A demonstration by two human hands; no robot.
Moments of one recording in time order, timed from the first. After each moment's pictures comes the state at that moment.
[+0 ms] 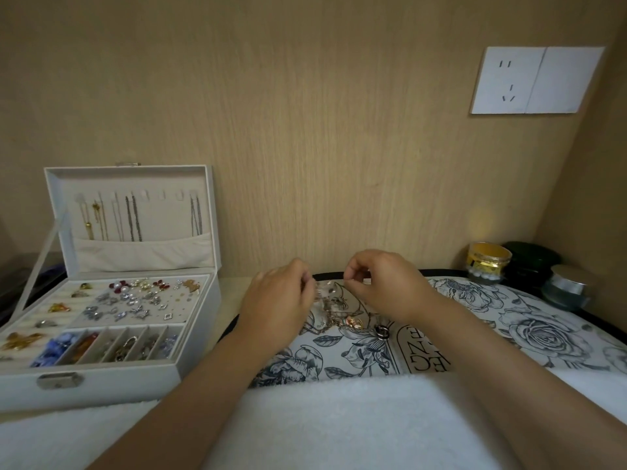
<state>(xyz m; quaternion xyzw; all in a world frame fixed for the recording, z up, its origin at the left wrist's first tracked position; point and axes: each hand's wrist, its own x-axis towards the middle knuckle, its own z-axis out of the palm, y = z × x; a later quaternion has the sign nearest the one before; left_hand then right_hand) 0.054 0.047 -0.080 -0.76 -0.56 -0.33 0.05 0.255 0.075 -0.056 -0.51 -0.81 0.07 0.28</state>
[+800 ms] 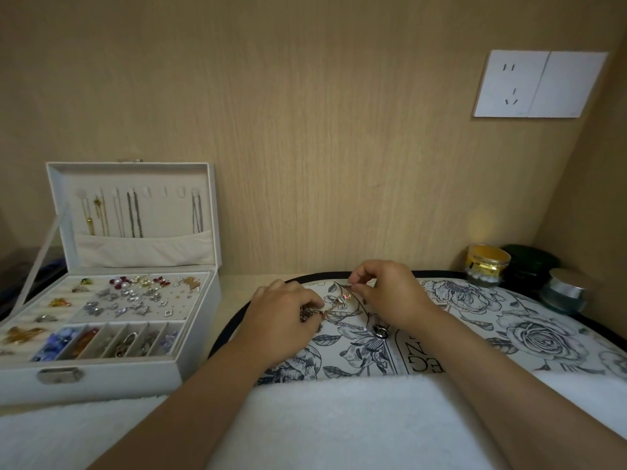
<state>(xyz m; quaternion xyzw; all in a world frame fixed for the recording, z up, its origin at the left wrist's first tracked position) 0.049 0.047 -0.101 -0.79 -0.56 -0.26 -0.01 0.260 0.085 -0.079 -0.56 -0.75 0.16 0.32</state>
